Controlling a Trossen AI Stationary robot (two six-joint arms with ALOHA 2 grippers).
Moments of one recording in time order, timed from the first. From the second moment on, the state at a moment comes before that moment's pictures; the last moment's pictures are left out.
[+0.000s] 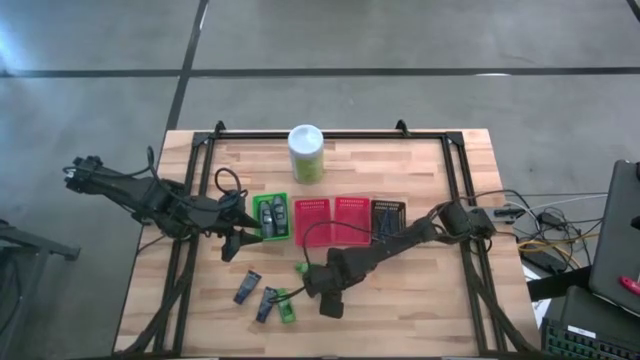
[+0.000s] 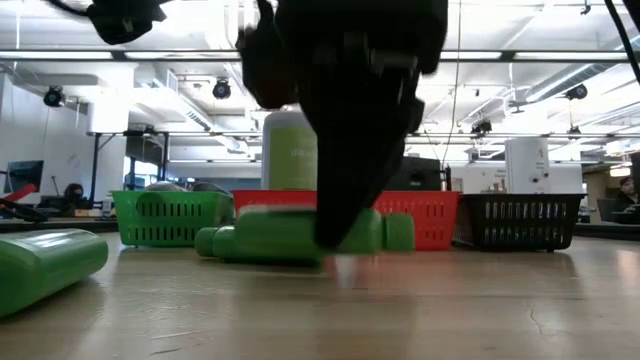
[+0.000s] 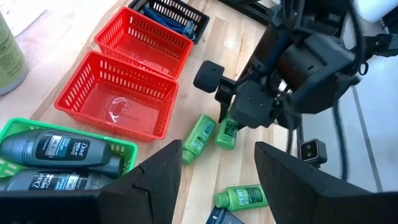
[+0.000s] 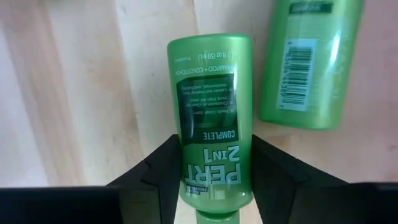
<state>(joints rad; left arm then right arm) -0.35 0.87 0.94 -0.67 -0.20 -0.65 0.36 2.24 1.74 -0.78 -0.03 0.55</state>
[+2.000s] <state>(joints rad) -0.35 0.92 0.90 -0.70 -0.15 -0.63 0.37 2.24 1.70 -0.76 0.00 0.51</state>
